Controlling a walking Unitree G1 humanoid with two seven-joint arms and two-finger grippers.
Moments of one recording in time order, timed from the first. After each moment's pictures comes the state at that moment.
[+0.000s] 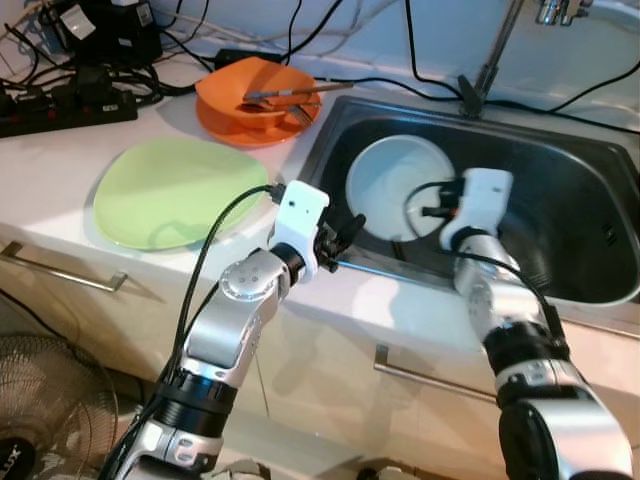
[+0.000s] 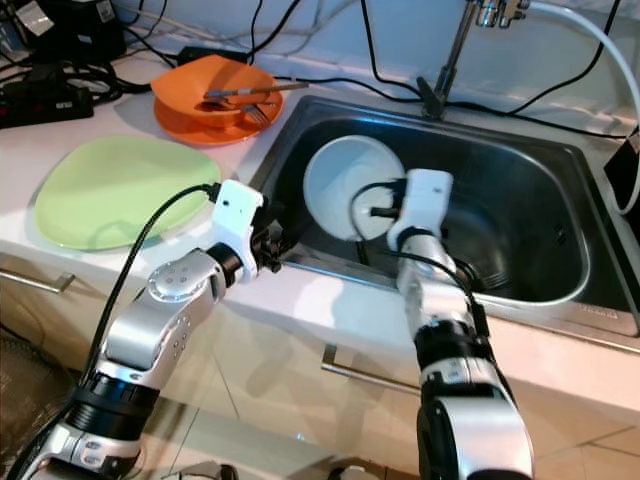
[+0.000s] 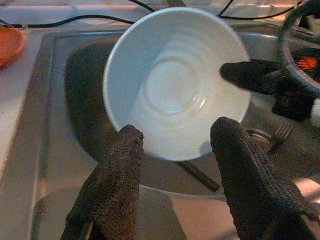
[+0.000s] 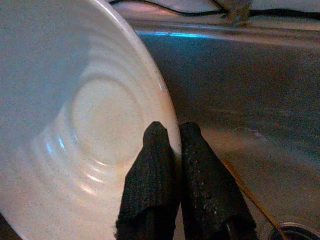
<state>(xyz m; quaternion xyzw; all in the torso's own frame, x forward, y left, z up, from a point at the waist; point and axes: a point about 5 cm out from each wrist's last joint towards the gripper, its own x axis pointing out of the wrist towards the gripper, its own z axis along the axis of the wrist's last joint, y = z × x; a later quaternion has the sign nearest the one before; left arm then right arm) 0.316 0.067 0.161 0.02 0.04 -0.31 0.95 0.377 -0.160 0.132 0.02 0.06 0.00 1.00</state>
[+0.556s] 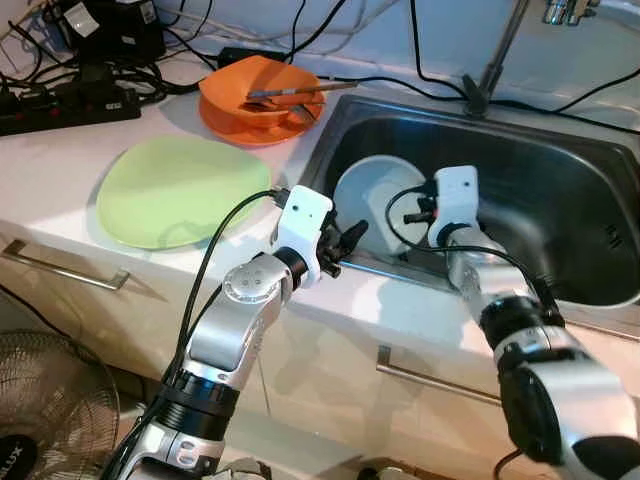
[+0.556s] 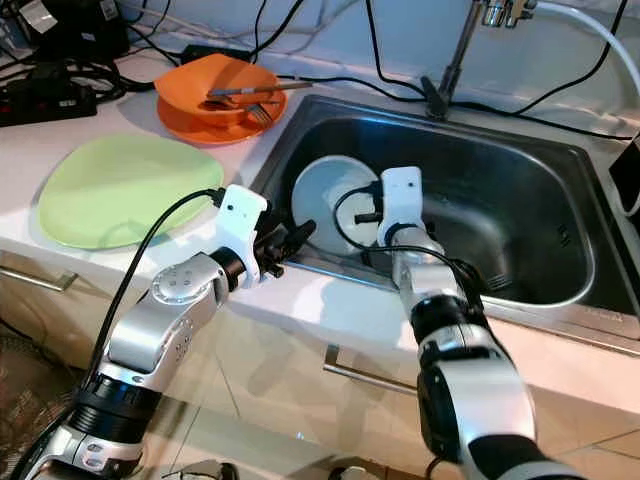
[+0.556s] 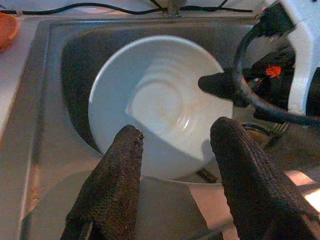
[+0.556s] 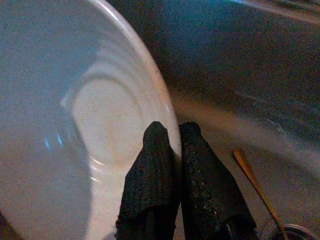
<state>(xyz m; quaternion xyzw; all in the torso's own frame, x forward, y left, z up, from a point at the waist) 0.314 0.065 0.157 0.02 0.05 -0.32 0.95 0.389 -0.153 0.126 -0.06 0.13 0.05 0.99</state>
